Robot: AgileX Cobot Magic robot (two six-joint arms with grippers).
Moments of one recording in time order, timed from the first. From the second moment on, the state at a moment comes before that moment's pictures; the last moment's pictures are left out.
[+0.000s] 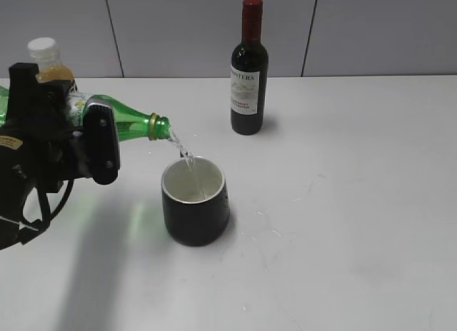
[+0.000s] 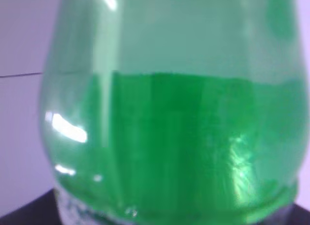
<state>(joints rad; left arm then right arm) -0.69 1.62 -0.50 -1.01 -0.99 2.10 0.04 0.00 -0.41 0.08 0.95 -0.09</state>
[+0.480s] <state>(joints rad) -0.69 1.62 -0.50 -0.99 -1.02 2.10 0.04 0.00 -0.41 0.08 0.95 -0.09</state>
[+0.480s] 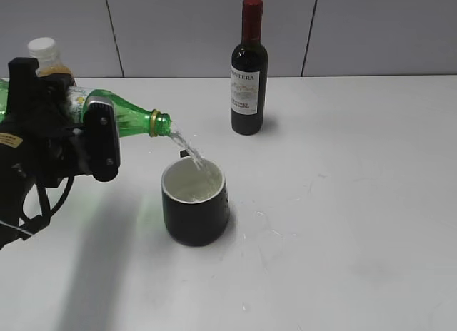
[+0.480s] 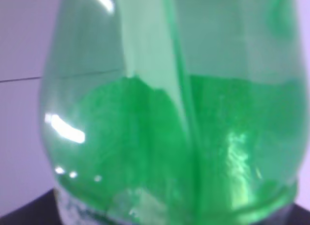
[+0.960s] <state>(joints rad) -0.69 1.62 -0.50 -1.08 -0.94 1.91 0.04 0.00 -0.41 0.08 0.95 -0.09</state>
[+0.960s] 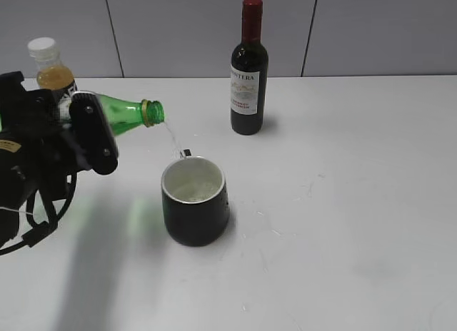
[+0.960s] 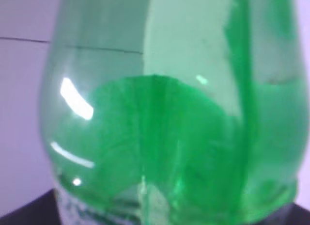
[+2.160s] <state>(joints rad) -0.34 1.74 -0.50 -0.06 -1.12 -0.04 0.04 0.00 -0.41 0.08 0.95 -0.09</state>
